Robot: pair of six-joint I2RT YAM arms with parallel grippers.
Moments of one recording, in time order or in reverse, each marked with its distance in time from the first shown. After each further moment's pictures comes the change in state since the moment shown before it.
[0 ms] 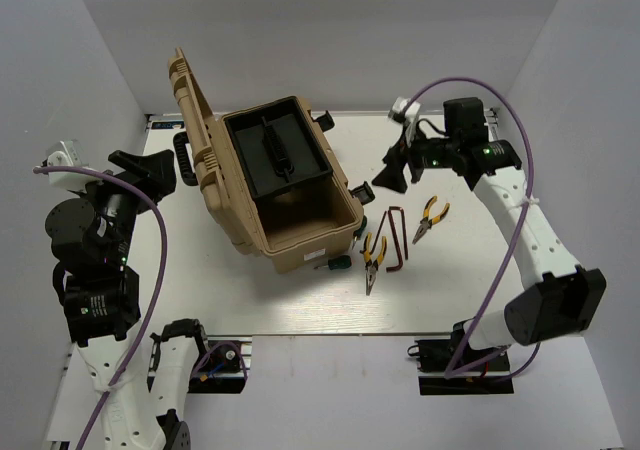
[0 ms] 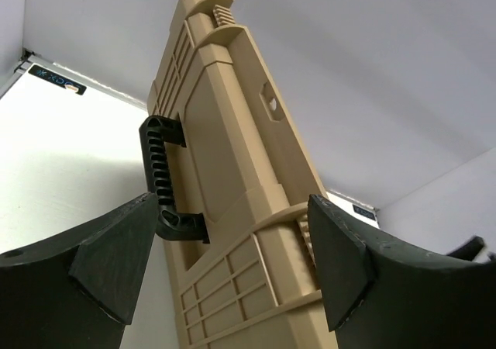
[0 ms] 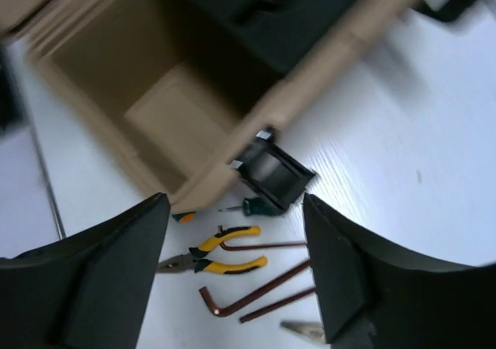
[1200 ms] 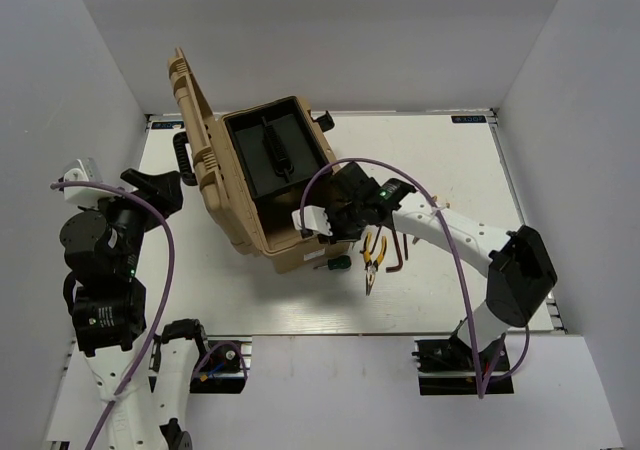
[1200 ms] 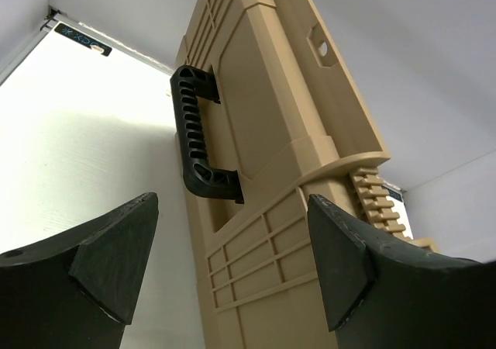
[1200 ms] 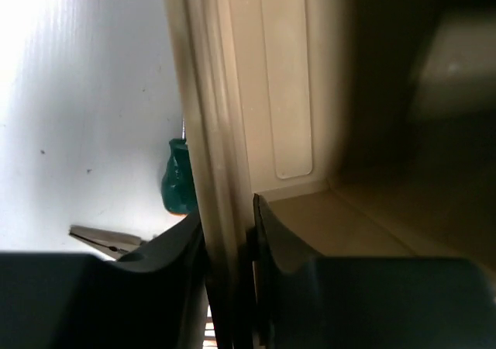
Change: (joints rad) left arm -0.011 -0.082 -0.105 -0.070 -0.033 0.031; right arm 0.572 0.159 -0.185 -0.013 0.381 -0.626
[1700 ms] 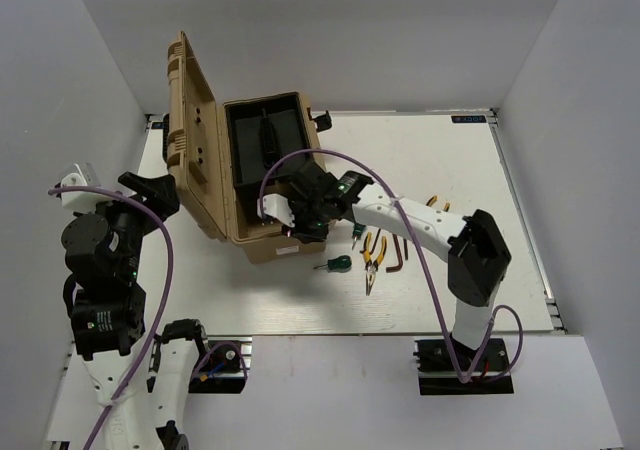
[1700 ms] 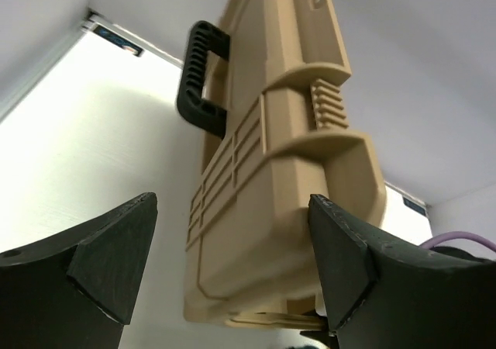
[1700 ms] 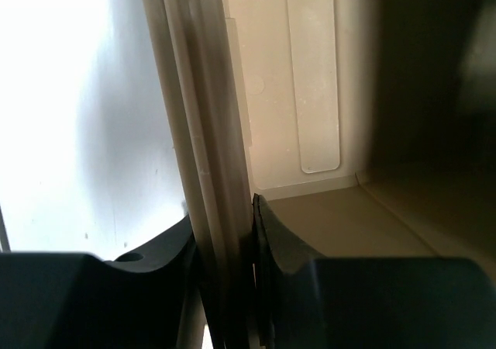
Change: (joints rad) left arm -0.031 -0.016 0.002 -0.043 -0.100 0.017; right arm 0.111 0.231 0.292 -0.079 0.106 0.329
